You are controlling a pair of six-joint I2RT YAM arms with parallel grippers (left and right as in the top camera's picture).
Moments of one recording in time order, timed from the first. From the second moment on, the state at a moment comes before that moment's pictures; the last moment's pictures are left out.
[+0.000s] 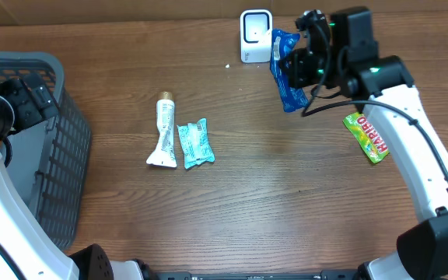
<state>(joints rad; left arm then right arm) 0.41 1.58 2.32 -1.69 -0.06 -0.08 0.30 1.70 1.64 -0.70 -0.32 0.14</state>
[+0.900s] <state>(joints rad) 0.41 1.58 2.32 -1.69 -0.06 -0.08 0.48 2.23 1.92 -0.11 0.64 -0.84</state>
